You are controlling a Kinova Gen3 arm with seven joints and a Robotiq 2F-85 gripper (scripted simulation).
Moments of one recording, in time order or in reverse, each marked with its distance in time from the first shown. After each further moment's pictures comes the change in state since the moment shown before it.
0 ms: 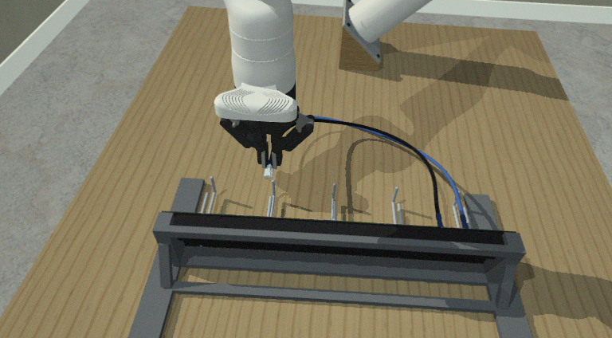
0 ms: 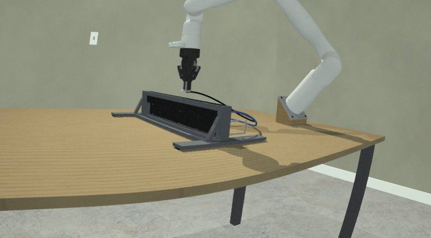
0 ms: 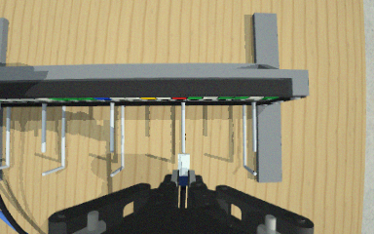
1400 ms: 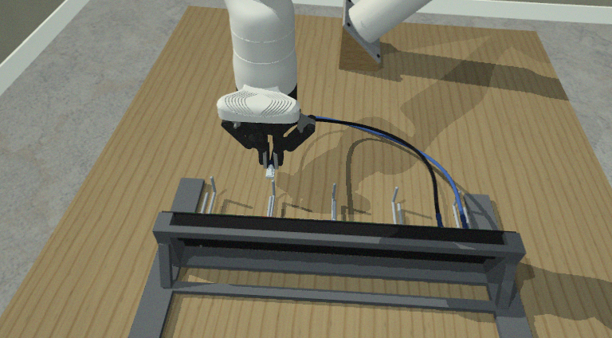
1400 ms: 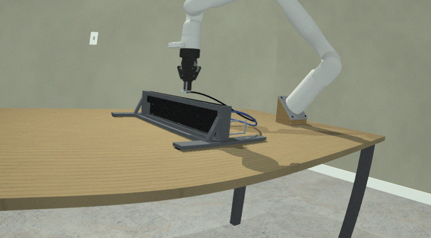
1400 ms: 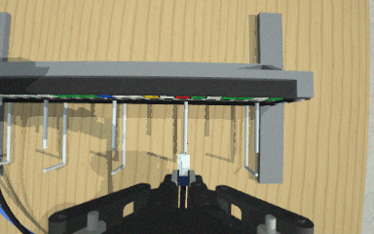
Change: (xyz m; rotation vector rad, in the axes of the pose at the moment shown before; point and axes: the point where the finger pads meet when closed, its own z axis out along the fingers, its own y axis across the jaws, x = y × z) arm 0.000 -0.002 0.001 0.001 -0.009 -0.021
